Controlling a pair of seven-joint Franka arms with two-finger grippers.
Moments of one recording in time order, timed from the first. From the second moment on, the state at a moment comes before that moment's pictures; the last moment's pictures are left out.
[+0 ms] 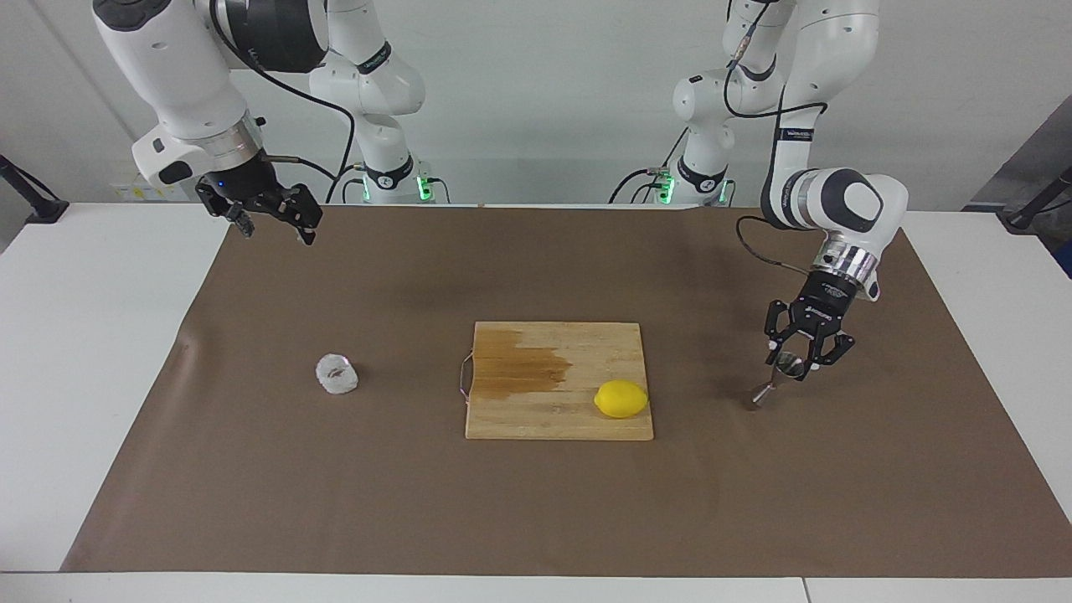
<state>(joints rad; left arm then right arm) 0.19 0.08 -0.22 -2.23 -1.75 2.57 -1.06 -0.10 0.00 0.09 -1.62 -0.02 1.56 0.15</state>
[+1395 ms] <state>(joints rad) -0.14 0.18 -0.62 -1.98 -1.80 3.12 -1.39 -0.10 0.00 0.09 -1.62 -0.02 1.56 0.15</state>
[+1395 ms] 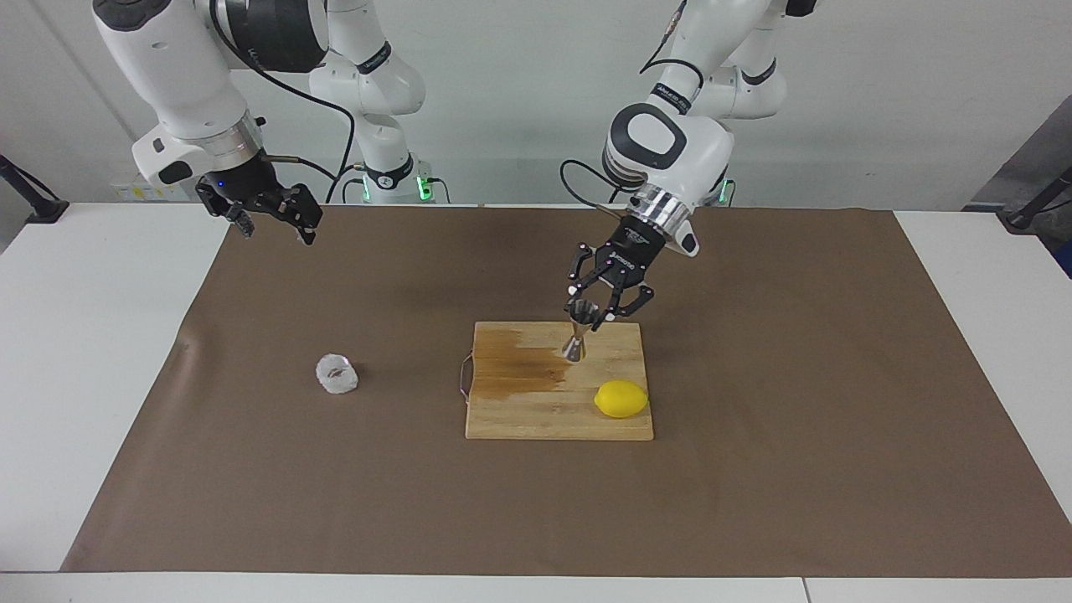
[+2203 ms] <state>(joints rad) -0.26 0.42 -0.62 -1.84 -1.73 3.18 -1.38 -0.10 0.00 0.09 -1.62 -0.02 1.56 0.15</state>
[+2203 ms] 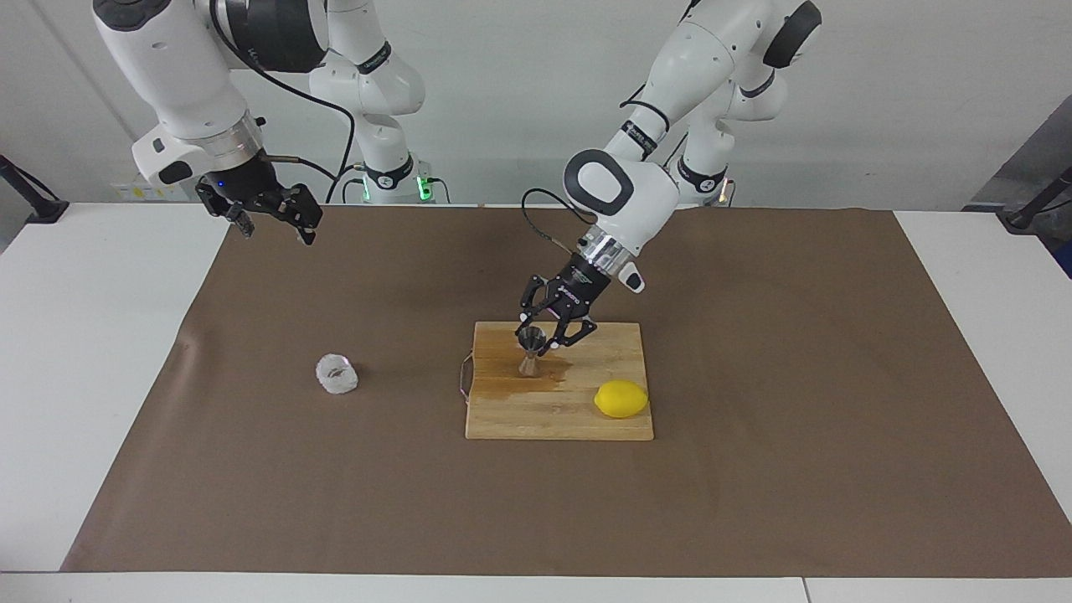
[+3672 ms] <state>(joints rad) -0.27 0.43 -0.62 -1.80 -1.65 3.27 -1.37 -0.18 -0.05 0.09 -1.76 0.07 1.68 -0.50</state>
